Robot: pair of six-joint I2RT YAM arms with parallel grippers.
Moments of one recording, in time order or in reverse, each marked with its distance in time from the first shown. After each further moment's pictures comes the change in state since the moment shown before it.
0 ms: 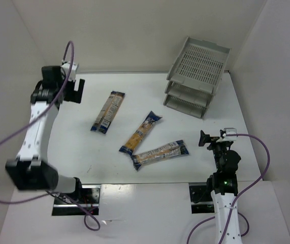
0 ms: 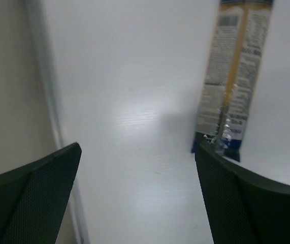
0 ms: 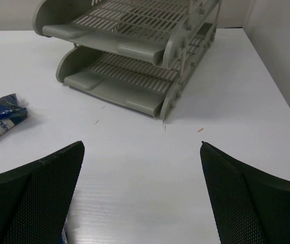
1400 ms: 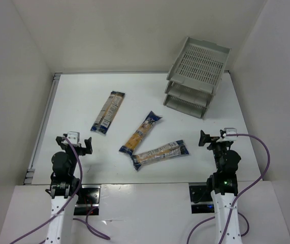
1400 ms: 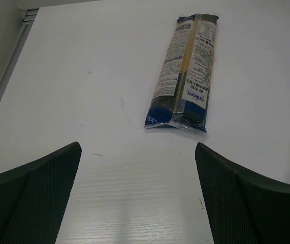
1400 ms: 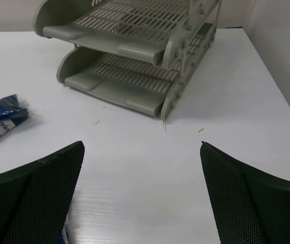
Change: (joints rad) left arm 0.002 -1.309 -1.344 0.541 0.150 -0.227; right arm 0.000 0.001 0.002 0.000 0.001 0.004
